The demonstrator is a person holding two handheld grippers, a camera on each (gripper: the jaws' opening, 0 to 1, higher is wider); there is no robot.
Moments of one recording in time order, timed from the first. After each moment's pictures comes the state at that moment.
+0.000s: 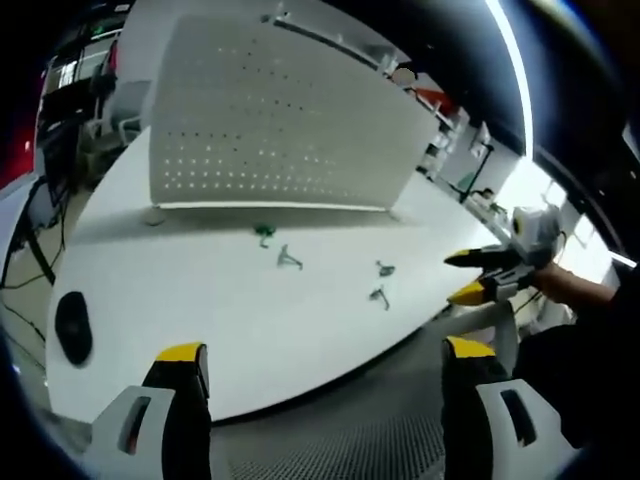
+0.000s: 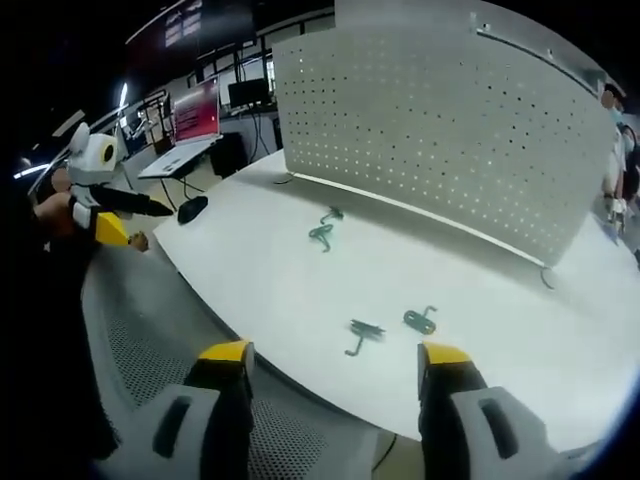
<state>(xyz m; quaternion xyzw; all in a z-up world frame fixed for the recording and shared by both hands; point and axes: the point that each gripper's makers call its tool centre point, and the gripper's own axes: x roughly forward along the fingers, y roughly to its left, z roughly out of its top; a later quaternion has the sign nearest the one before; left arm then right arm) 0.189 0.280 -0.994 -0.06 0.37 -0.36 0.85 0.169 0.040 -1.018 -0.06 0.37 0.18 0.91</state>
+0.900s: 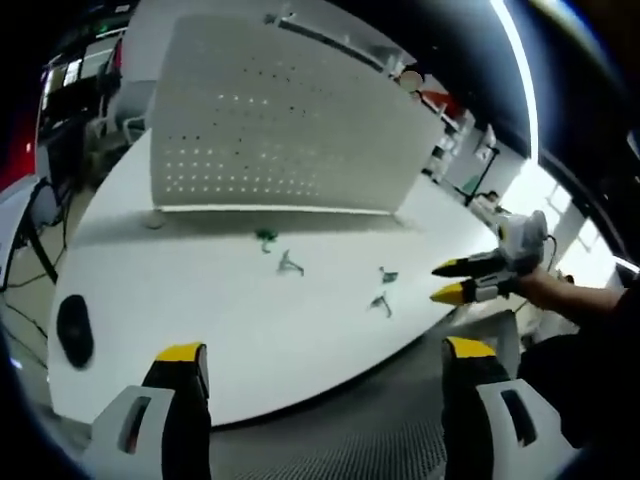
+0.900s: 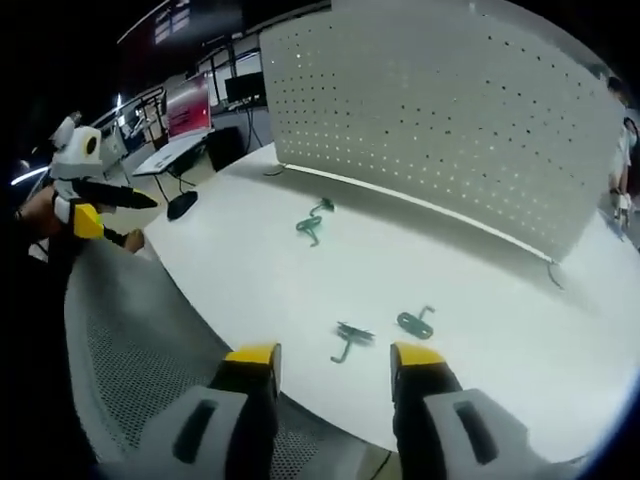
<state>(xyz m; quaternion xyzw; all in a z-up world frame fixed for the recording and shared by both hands) 0.197 0.273 -0.988 -0.06 0.37 -0.35 0.86 0.199 0.039 -1.045 -0.06 0.39 0.20 0.90</state>
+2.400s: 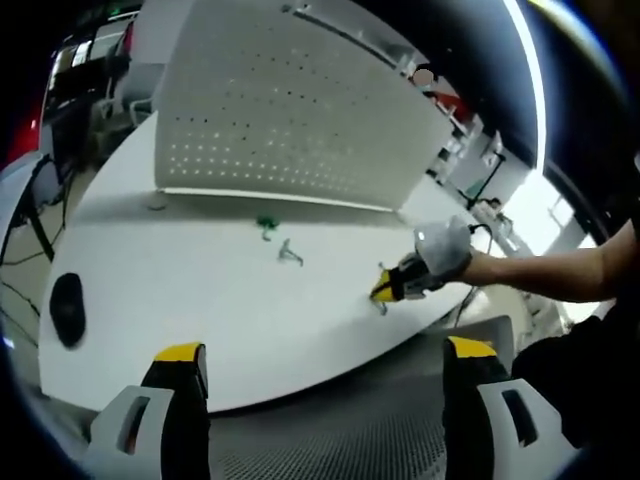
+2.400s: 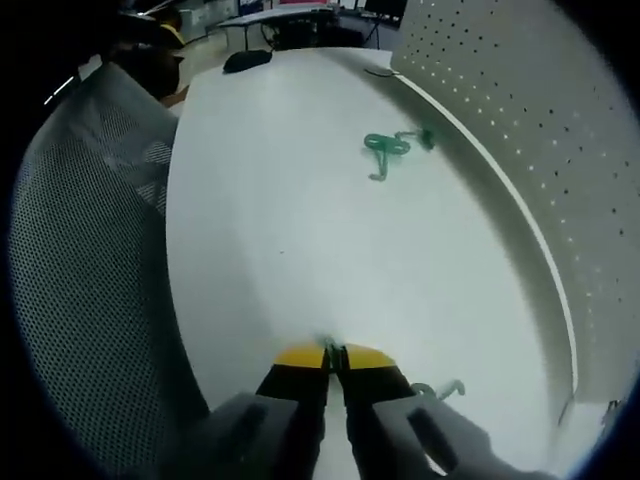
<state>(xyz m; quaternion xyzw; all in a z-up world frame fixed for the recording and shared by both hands) 0.192 0.273 -0.995 -0.09 0.39 -0.34 0.85 0.243 0.053 -1.139 -0.29 0.46 0.36 0.76</state>
